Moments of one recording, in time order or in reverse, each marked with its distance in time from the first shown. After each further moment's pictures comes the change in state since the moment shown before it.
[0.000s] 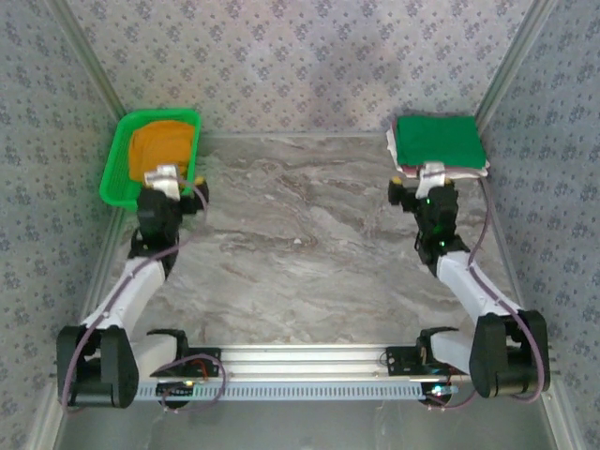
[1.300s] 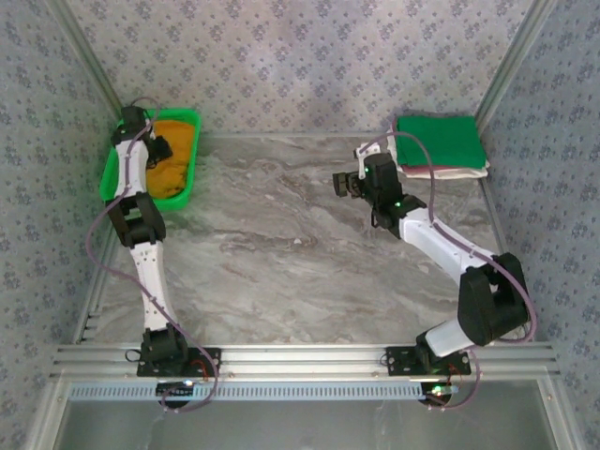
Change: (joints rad) left arm 0.288 1.594 2.002 -1.168 0.216 -0.170; right arm 0.309 0.316 0.379 -0.348 0.086 0.073
